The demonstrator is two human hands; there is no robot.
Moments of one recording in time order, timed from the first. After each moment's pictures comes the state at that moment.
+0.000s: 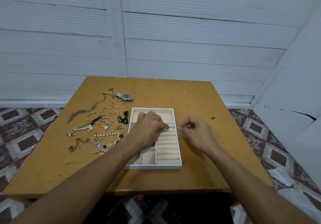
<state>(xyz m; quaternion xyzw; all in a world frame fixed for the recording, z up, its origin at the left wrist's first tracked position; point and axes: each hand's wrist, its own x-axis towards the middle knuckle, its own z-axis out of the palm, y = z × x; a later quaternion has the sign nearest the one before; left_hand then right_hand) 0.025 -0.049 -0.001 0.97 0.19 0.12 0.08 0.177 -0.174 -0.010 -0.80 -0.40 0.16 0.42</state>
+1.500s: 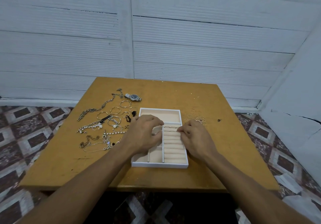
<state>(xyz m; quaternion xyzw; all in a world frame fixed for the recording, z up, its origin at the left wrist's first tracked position) -0.014 -0.045 -0.012 0.93 0.26 0.22 0.13 0.153 -0.175 -0.018 -0.79 -0.55 0.01 0.27</state>
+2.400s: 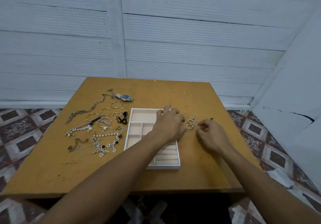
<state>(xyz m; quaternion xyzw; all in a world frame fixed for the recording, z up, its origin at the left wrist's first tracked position) 0.094 -0.075 -0.002 0.95 0.26 0.10 0.11 0.221 -0.200 -0.019 -0.87 -0.38 0.09 0.29</state>
